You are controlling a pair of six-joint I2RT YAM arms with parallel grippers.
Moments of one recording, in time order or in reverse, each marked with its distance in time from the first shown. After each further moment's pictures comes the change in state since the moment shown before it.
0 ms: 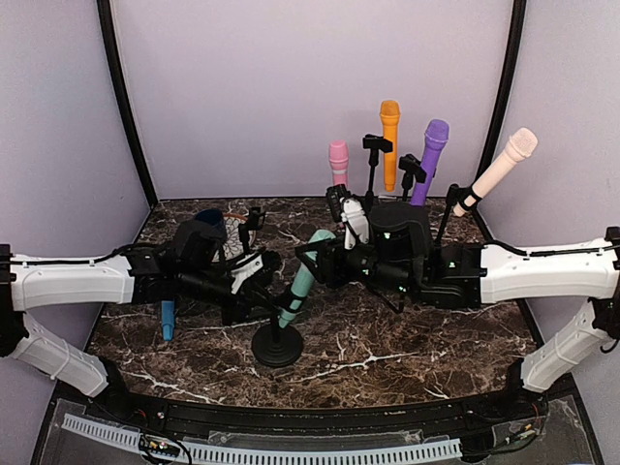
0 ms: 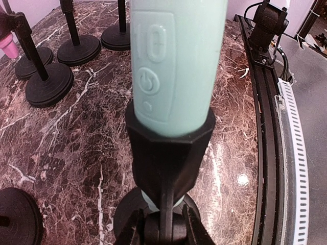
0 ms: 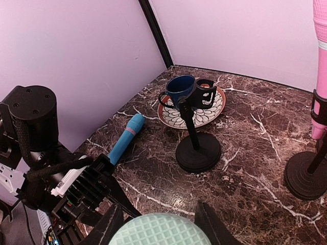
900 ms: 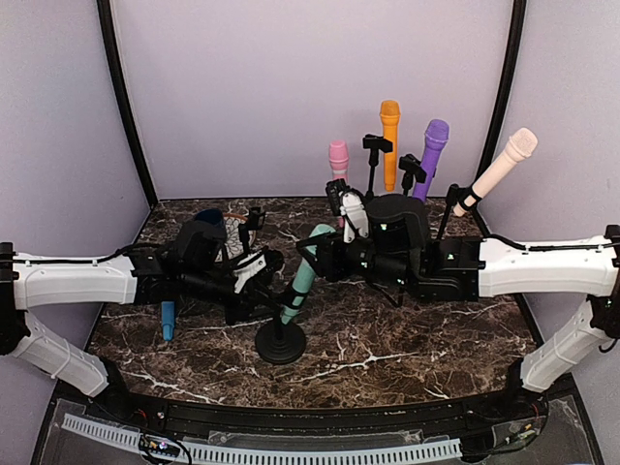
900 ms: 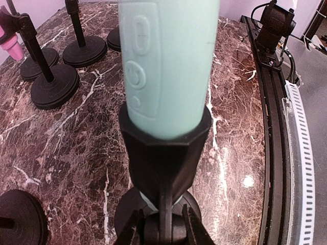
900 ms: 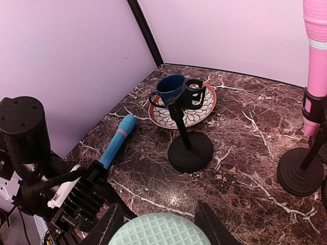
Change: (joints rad) left arm -0.010 0.017 0.003 0.029 -0.027 -0.001; right arm -0.006 0.018 0.060 -0.080 0.028 0.029
